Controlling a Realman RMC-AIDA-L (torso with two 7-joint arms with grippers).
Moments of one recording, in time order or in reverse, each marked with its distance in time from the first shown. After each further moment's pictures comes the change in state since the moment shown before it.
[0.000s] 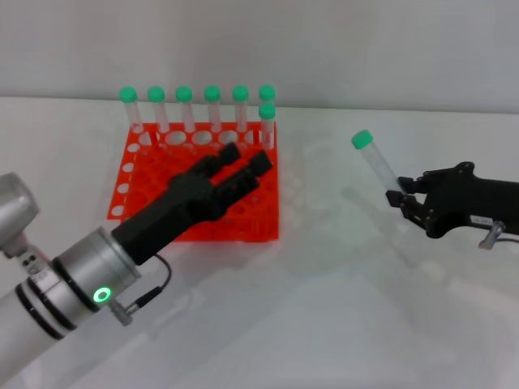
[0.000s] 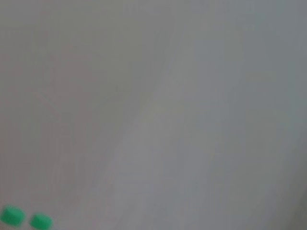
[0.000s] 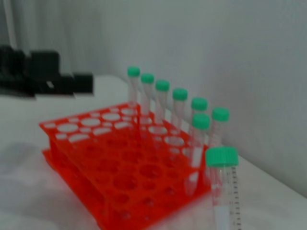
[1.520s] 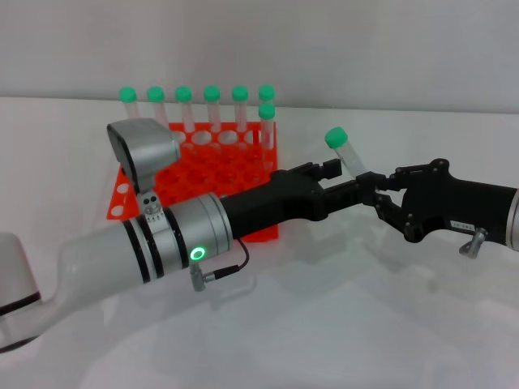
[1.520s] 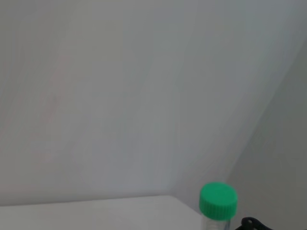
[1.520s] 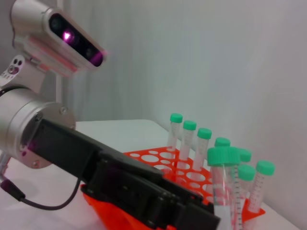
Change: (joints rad) left arm -0.206 -0.018 -0.008 0.084 0.272 -0.303 -0.163; right arm 0.025 0.000 -0.019 0.147 0.309 0.045 -0.381
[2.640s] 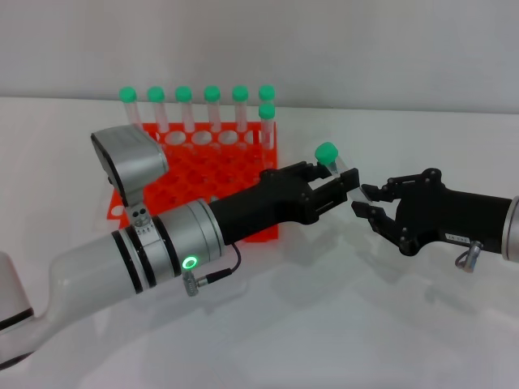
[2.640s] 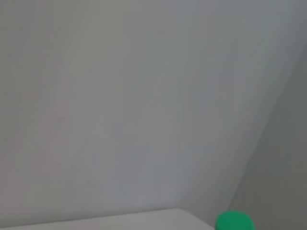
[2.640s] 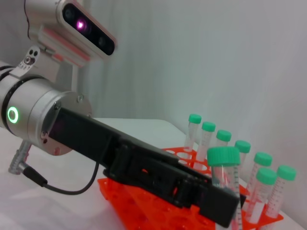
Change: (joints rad) left arm 0.064 -0.001 -0.028 0.050 0.003 -0.001 0.097; right arm -0.012 -0.002 -0.028 0.005 0.025 0.016 -0.077
